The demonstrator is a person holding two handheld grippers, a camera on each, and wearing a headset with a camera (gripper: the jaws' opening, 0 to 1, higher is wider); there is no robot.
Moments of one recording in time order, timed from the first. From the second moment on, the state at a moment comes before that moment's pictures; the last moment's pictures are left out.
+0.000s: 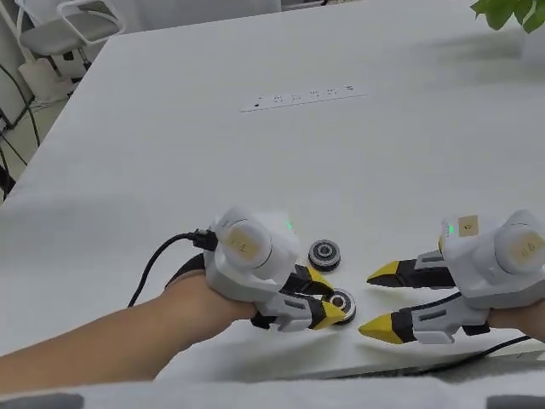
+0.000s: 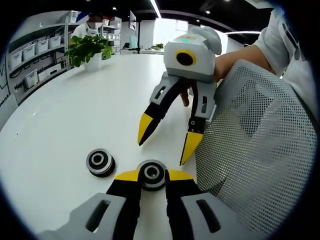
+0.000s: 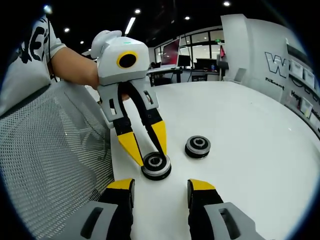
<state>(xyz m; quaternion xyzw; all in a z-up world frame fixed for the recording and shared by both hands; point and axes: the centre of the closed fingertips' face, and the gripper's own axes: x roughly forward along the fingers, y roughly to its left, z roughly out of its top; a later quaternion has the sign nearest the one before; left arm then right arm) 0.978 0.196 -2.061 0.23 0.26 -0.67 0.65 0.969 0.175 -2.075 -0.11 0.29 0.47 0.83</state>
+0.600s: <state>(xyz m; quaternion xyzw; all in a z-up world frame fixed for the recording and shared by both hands) 0.980 0.195 -2.067 0.25 0.23 -0.67 0.66 0.971 0.182 -2.078 -0.12 0.29 0.49 0.82</state>
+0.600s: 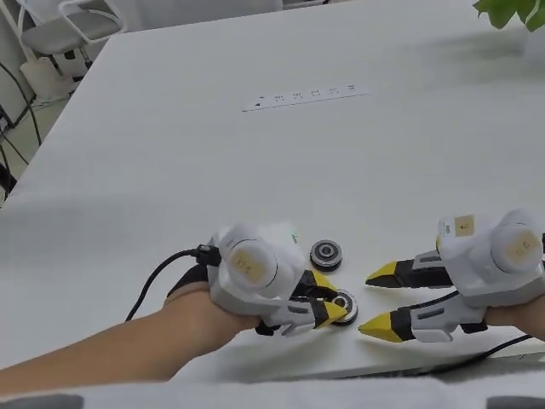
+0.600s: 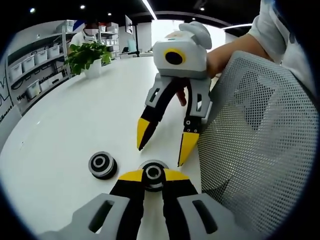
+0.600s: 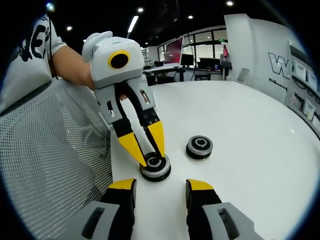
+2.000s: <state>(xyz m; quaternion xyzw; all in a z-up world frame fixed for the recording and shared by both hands) 0.977 0.196 -2.061 0.24 0.22 -0.66 0.68 0.973 0.199 -2.083 -0.14 0.27 0.51 0.80</state>
